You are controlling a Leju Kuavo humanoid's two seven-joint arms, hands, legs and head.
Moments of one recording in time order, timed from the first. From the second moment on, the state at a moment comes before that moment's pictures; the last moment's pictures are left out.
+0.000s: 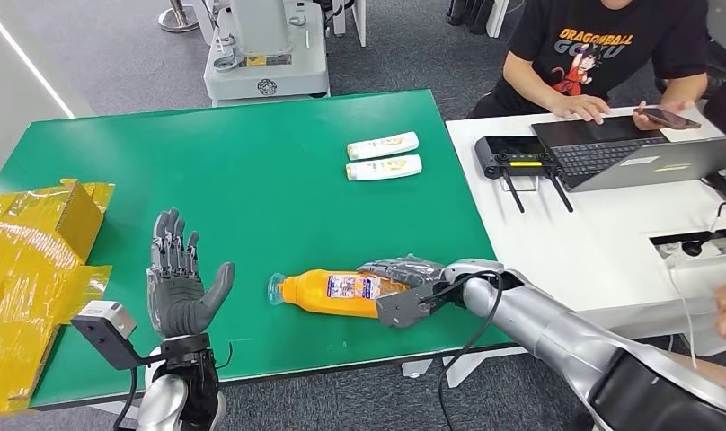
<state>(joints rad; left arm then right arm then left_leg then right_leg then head) -0.14 -0.22 -0.39 -1.43 0.20 0.13 -0.57 -0.72 -0.33 0.95 -0.67 0.38 0.33 -0.33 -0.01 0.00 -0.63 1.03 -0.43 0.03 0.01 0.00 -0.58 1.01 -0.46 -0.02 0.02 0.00</state>
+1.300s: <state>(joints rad) -0.12 -0.22 -0.39 -1.42 0.18 0.16 -0.60 -0.46 -0.30 0.54 -1.06 0.40 -0.17 -0.37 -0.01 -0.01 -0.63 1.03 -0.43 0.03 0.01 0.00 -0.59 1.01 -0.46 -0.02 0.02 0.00</state>
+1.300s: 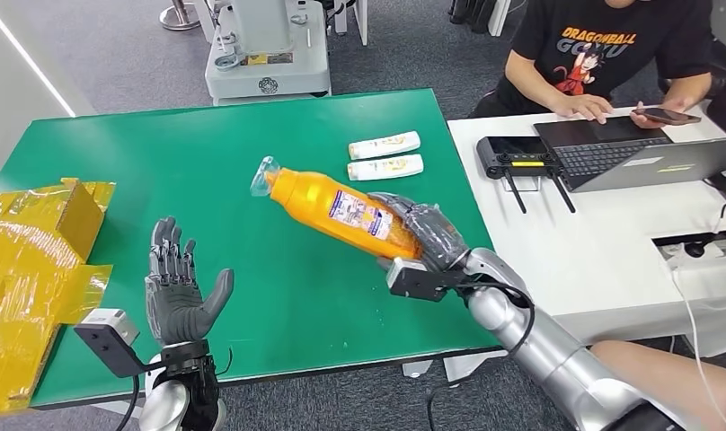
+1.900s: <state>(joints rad) -0.13 -0.22 -0.46 -1.41 0.12 0.03 -0.55 -0.21 -0.30 0.34 -1.33 0.37 -0.29 -0.47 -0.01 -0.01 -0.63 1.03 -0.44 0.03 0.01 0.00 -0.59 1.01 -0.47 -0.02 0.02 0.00</state>
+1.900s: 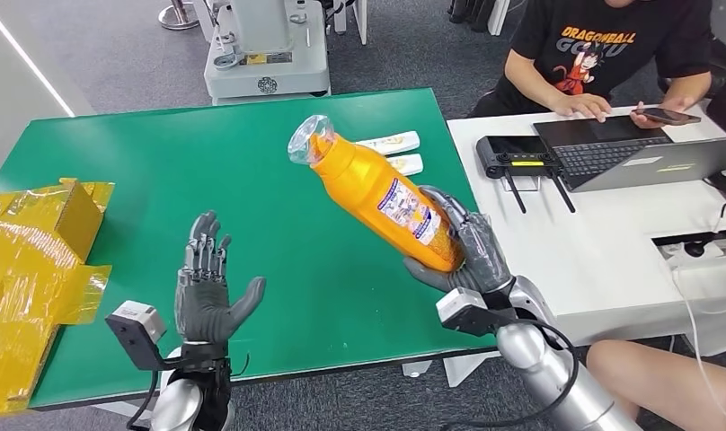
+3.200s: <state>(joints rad) -0.49 -0.27 -0.49 -1.15 0.05 -0.16 -0.39 -0.55 -0.09 0.49 -0.97 0.35 -0.17 -0.55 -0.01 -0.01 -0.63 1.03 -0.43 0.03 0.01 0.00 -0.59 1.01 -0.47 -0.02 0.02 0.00</state>
